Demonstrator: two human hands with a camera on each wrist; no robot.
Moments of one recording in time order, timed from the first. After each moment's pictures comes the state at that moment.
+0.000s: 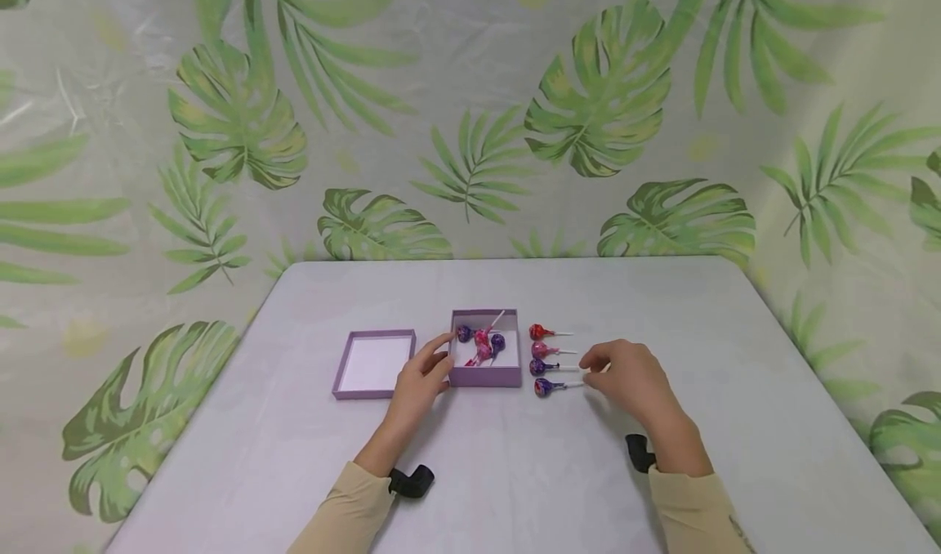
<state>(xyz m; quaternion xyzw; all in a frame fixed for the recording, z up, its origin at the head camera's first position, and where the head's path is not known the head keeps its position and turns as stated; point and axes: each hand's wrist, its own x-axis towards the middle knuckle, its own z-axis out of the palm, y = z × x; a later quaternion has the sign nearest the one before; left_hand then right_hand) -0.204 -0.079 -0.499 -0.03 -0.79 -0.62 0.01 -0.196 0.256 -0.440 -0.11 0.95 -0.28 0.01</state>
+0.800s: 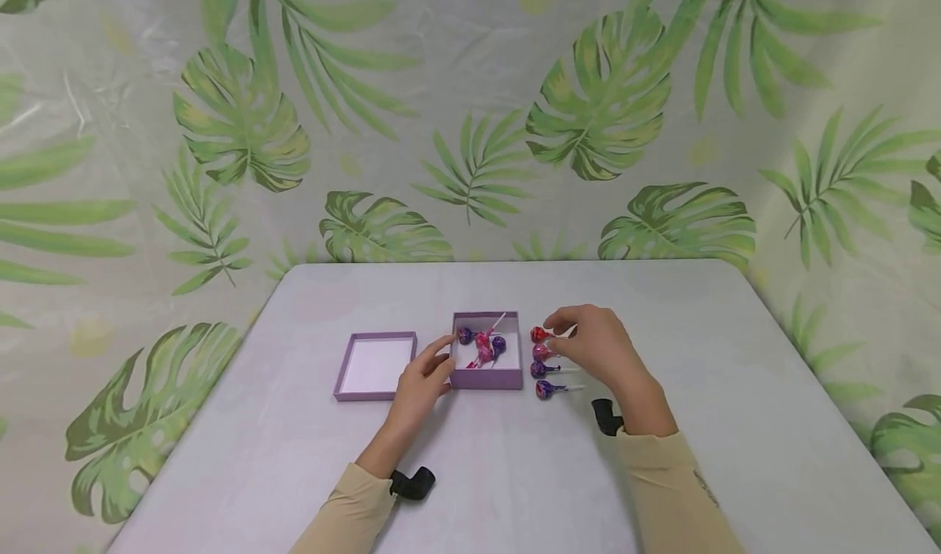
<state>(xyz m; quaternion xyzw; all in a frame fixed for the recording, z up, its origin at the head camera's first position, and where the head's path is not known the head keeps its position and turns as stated) -0.204 -0.078 -0.499 -0.03 -0.79 -0.61 0.02 -0.223 0.213 -0.400 -0.12 0.94 -0.31 -0.01</state>
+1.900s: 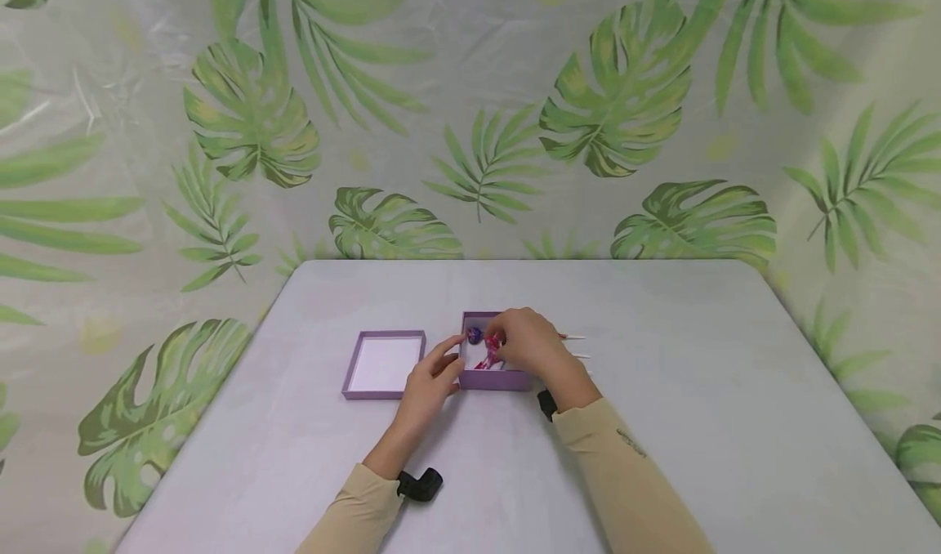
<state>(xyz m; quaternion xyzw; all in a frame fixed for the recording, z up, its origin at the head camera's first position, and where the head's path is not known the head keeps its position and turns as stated) -0.206 -0.078 -0.498 -0.03 -0.79 -0.62 0.03 -0.265 0.116 -0.428 -0.23 0.94 -0.26 0.05</state>
